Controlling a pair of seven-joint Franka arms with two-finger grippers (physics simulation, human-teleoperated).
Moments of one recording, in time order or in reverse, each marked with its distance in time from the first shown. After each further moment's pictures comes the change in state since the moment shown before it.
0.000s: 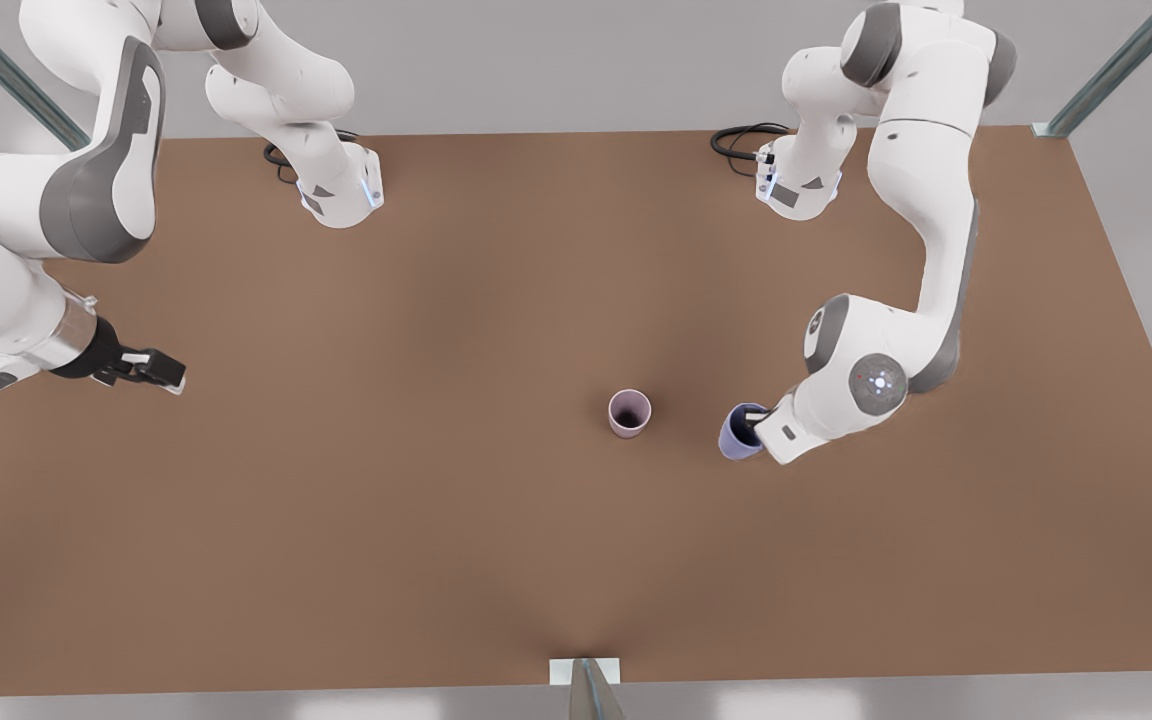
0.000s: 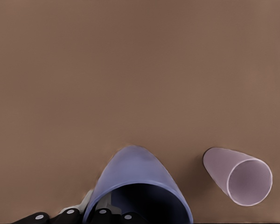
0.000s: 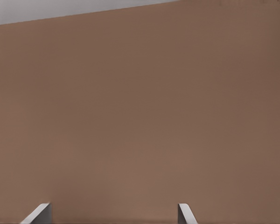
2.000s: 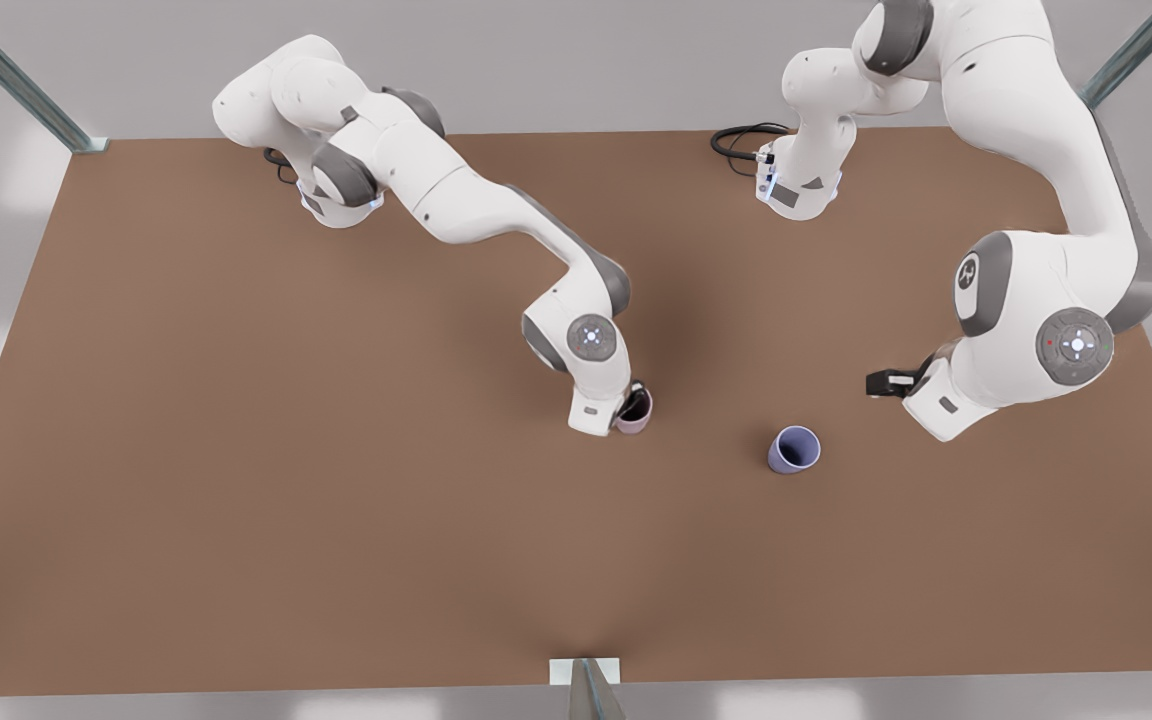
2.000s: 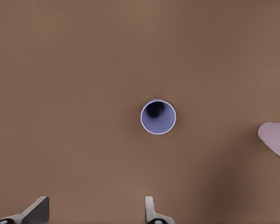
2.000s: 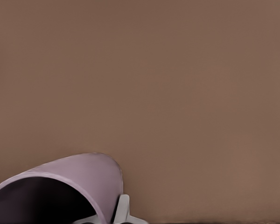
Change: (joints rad) left arm 0.055 -0.075 0.186 0.252 0.077 -0.476 0.068; right arm 0.796 0.823 0.019 0.392 0.129 0.562 0.249
